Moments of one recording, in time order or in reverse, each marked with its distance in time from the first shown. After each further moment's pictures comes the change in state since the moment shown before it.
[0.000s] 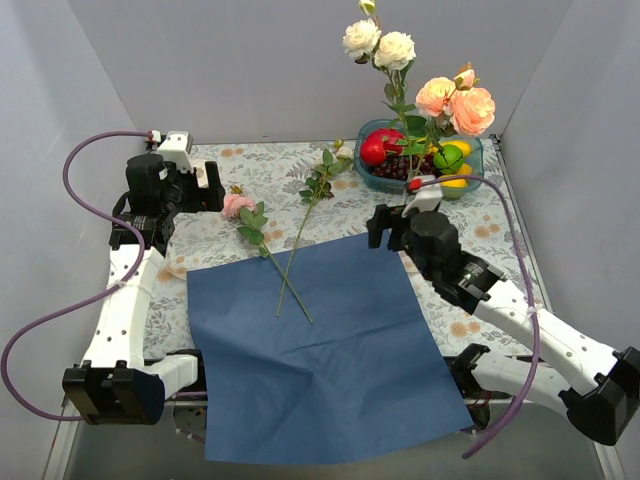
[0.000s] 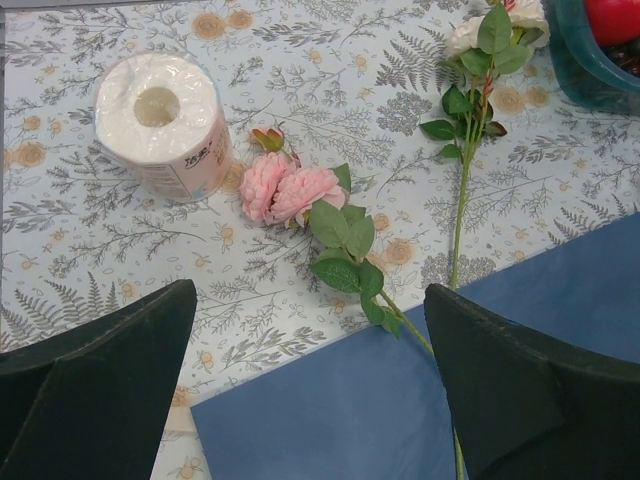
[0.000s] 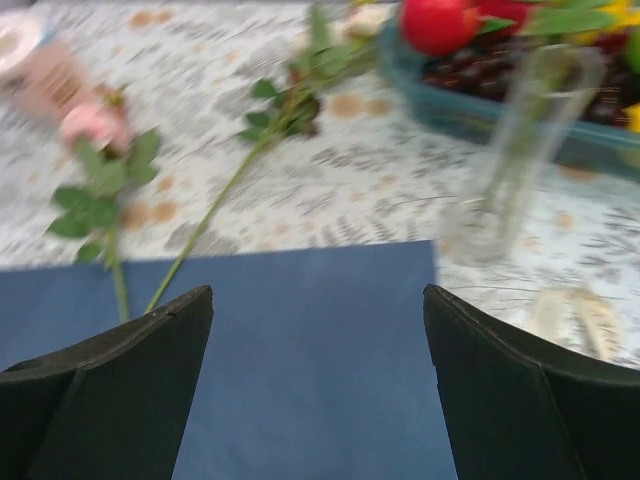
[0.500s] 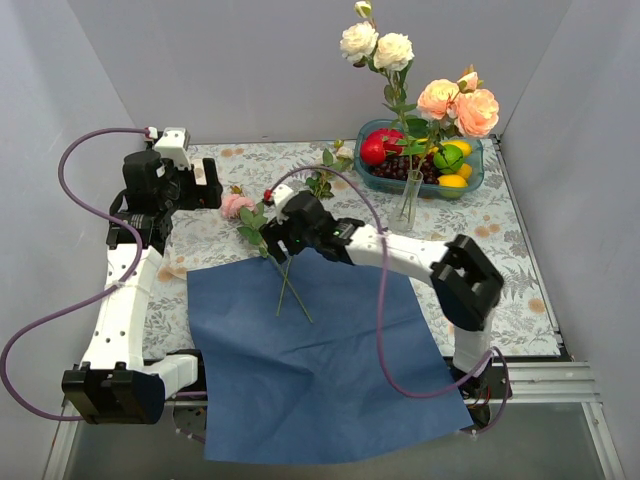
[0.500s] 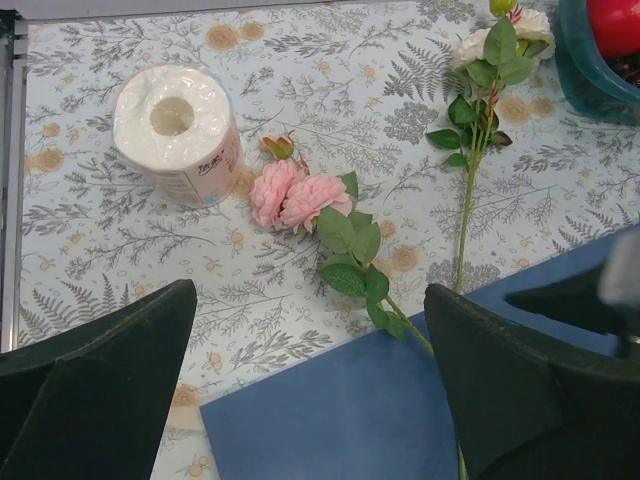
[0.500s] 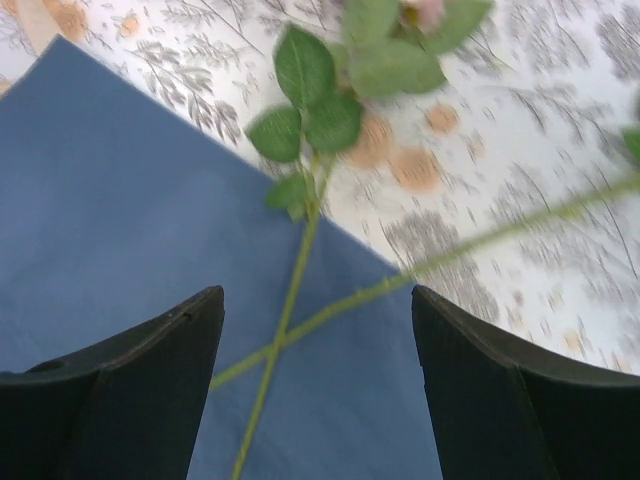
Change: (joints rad) left arm 0.001 0.002 0.034 -0.023 -0.014 0.003; right arm 0.254 0.826 0.449 0.113 -0.397 -0.206
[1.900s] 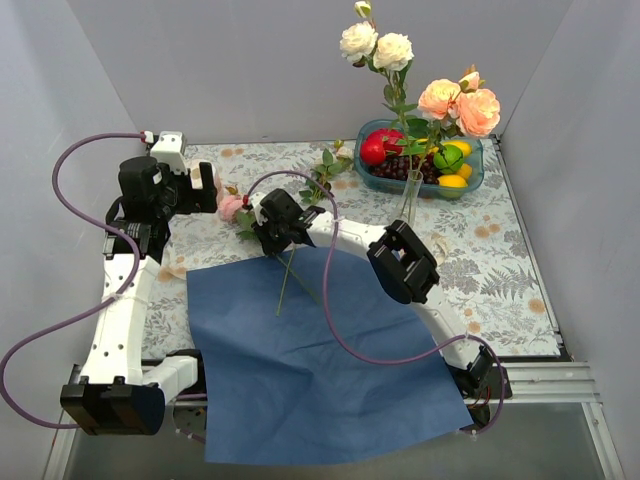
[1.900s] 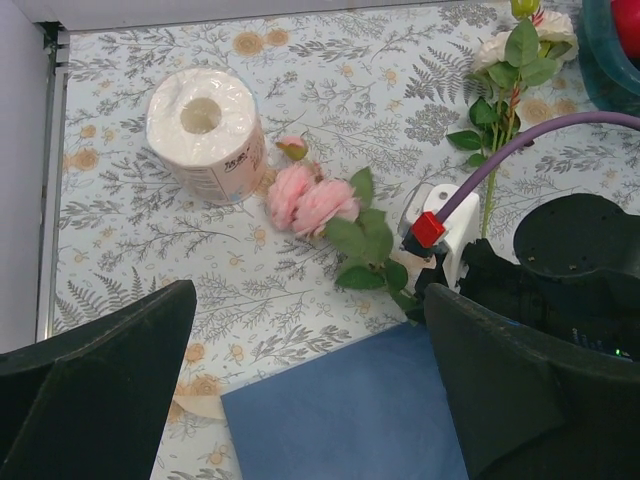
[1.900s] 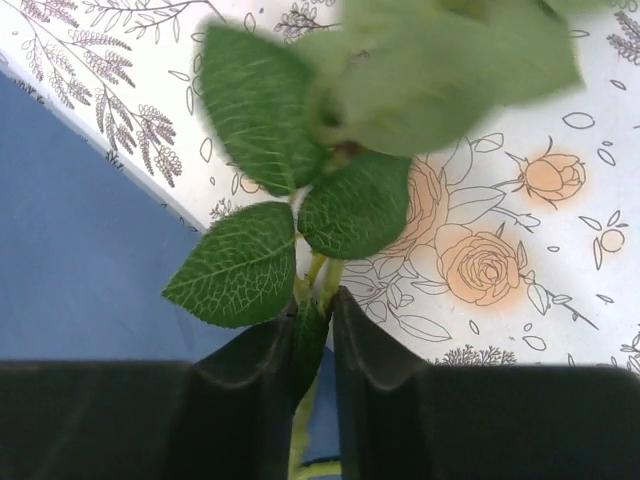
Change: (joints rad) left arm 0.001 -0.051 -0.017 -0.012 -0.050 0.032; right arm -0.050 0.576 0.568 -0.232 -0.219 -0.054
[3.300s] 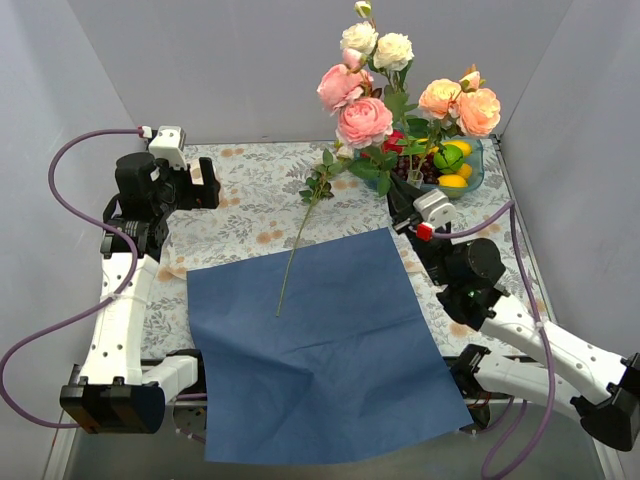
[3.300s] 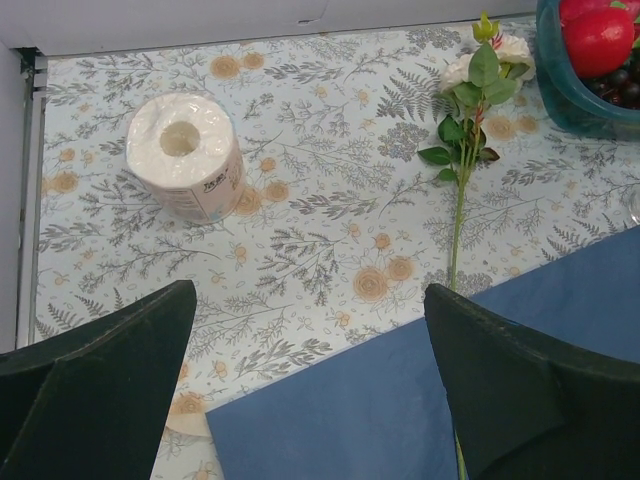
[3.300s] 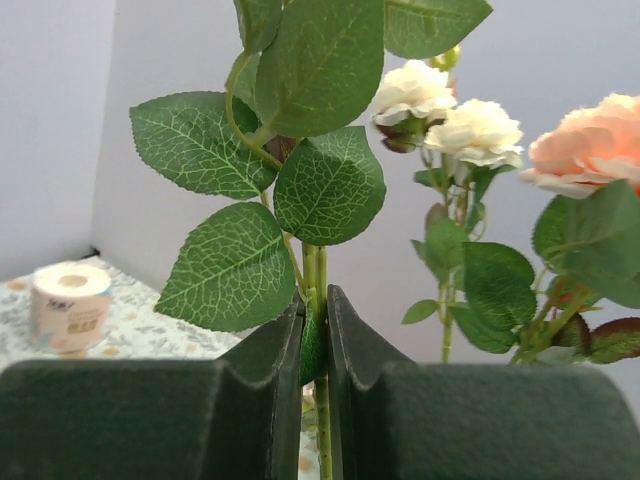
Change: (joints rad) left arm 0.000 0.001 0.034 0.006 0.052 -0.020; right arm -0.020 -1.501 -1.137 0.939 0.415 -0.534
